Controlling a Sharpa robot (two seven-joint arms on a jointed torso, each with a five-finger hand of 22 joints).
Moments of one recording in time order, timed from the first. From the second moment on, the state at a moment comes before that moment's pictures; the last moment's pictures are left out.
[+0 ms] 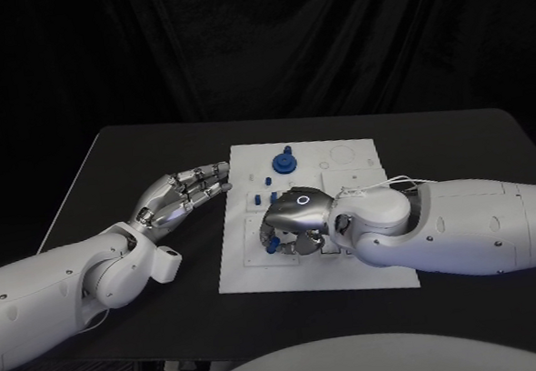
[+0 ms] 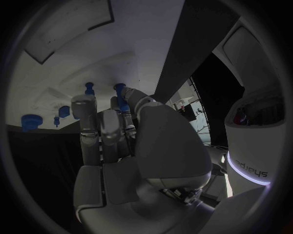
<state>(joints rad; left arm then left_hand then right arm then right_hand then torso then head) 1.09 -0.92 -0.21 1.46 -0.26 0.02 0.68 1.44 0.11 0.26 0.05 0.42 0.59 0.11 0.06 0.13 0.14 0.17 0.42 0.05 0.19 0.22 0.13 0.04 0.15 0.22 0.30 0.06 0.34 1.15 -0.64 -0.24 1.60 -1.77 -0.28 -0.03 1.49 -0.10 0.35 0.02 0.31 0.99 0.14 0.18 0.37 1.01 0.08 0.43 0.13 1.39 0.00 1.18 1.15 0.14 1.37 0.10 0.76 1.31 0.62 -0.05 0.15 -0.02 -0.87</state>
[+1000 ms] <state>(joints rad) 1.09 -0.92 -0.21 1.46 -0.26 0.02 0.68 1.44 0.11 0.26 0.05 0.41 0.59 0.11 0.06 0.13 0.14 0.17 0.42 0.05 0.19 0.22 0.13 0.04 0.15 0.22 0.30 0.06 0.34 1.24 -0.83 -0.23 1.72 -1.66 -0.38 0.00 1.49 -0.12 0.17 0.16 0.19 0.74 0.13 0.09 0.23 0.69 0.14 0.44 0.15 1.33 0.05 1.13 1.10 0.14 1.31 0.14 0.61 1.31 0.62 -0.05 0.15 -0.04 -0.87</state>
